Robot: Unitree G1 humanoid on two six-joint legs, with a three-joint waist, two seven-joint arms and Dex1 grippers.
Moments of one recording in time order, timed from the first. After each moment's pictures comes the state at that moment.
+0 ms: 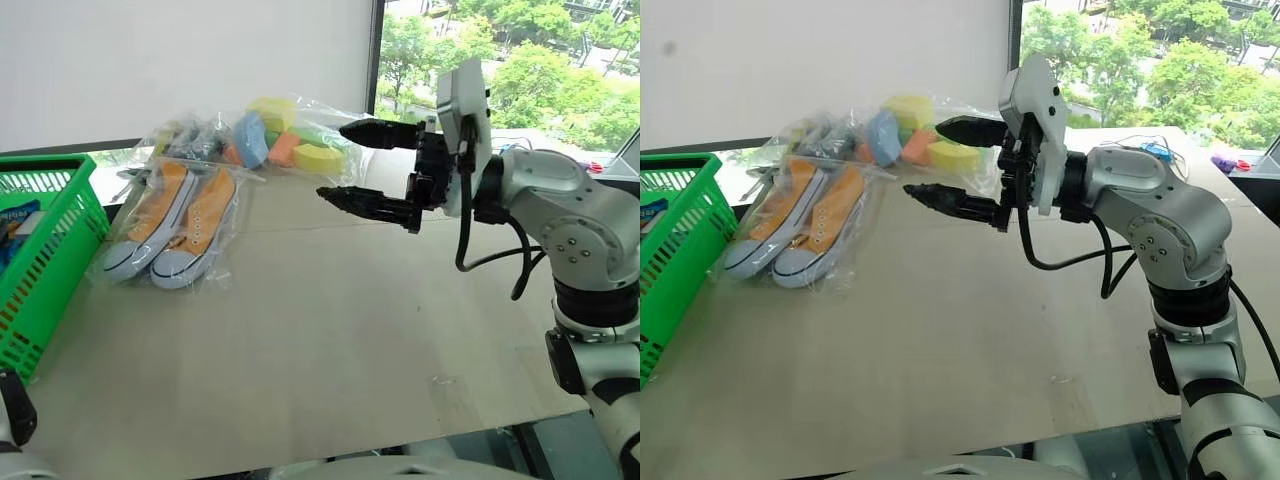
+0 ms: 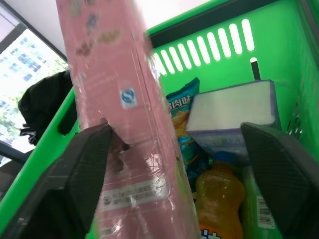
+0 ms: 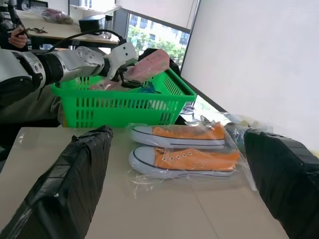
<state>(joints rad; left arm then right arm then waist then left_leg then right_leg) -0.63 1.20 0.31 1.15 0.00 -0.05 -0.41 -0.86 -0.46 0.08 -0.40 0.78 0.82 0.71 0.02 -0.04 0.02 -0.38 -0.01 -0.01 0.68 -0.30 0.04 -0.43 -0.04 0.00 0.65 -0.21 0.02</state>
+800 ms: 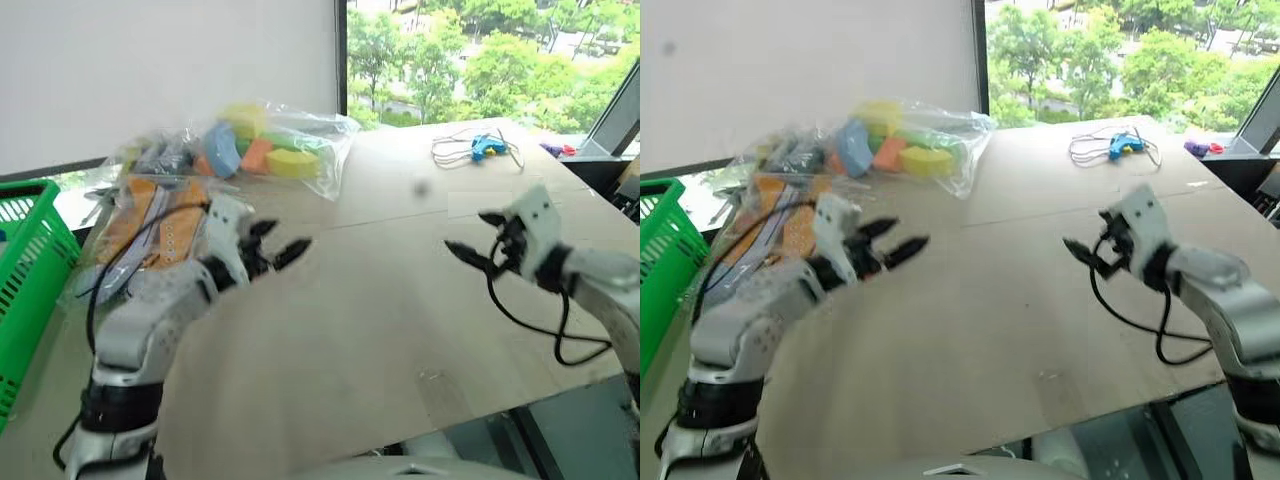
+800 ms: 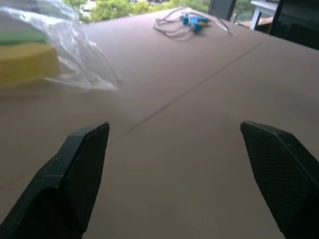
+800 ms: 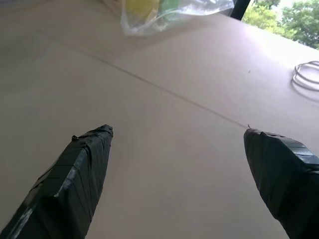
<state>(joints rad) -0.11 0.62 0.13 -0.39 -0.64 0.73 -0.51 -0.17 -0.76 -0.11 -0.49 0.50 0.80 0.58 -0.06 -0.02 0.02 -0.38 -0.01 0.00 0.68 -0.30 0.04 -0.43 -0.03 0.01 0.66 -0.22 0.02</state>
